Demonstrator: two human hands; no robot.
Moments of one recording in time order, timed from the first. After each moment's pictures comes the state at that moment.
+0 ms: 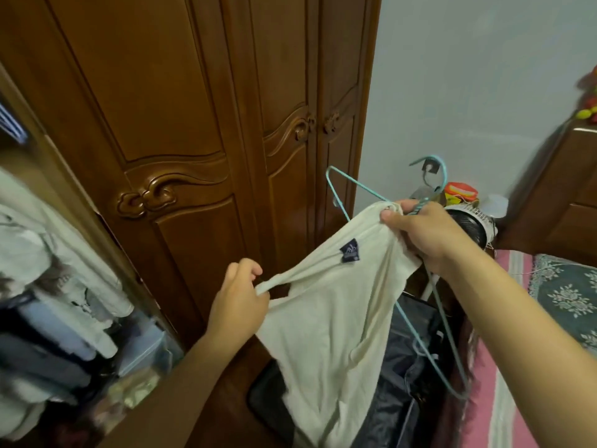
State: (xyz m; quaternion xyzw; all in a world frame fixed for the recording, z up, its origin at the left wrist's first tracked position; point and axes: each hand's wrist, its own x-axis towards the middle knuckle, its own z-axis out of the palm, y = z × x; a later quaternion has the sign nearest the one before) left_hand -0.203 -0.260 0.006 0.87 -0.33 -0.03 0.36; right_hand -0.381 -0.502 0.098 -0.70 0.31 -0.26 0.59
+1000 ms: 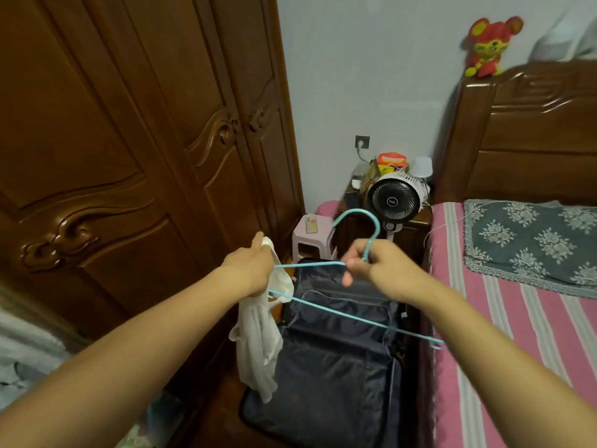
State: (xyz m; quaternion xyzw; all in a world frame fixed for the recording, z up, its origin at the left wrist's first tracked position) left_hand -0.230 -0.389 0.048 0.82 -0.54 -0.04 -0.18; right_hand -0.463 -0.481 0.031 -0.81 0.30 -0.19 0.47
